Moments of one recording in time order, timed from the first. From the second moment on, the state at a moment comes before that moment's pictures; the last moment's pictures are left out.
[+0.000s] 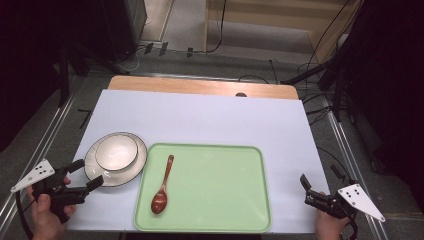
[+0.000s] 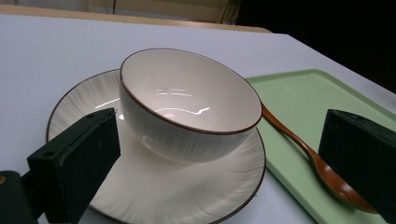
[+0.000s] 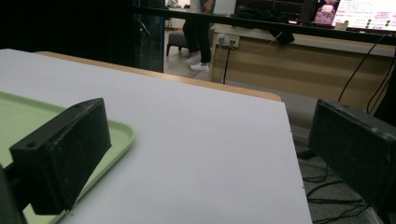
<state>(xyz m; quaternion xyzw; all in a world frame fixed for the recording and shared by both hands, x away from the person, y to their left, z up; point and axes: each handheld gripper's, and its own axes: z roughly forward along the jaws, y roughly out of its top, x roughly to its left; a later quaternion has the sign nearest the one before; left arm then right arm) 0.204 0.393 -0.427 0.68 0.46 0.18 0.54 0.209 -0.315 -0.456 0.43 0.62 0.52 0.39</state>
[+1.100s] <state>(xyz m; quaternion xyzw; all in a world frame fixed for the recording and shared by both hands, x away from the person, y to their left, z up) 0.192 0.428 -0.438 0.67 0.49 0.20 0.52 0.209 -0.316 -0.456 0.44 0.62 0.52 0.39</state>
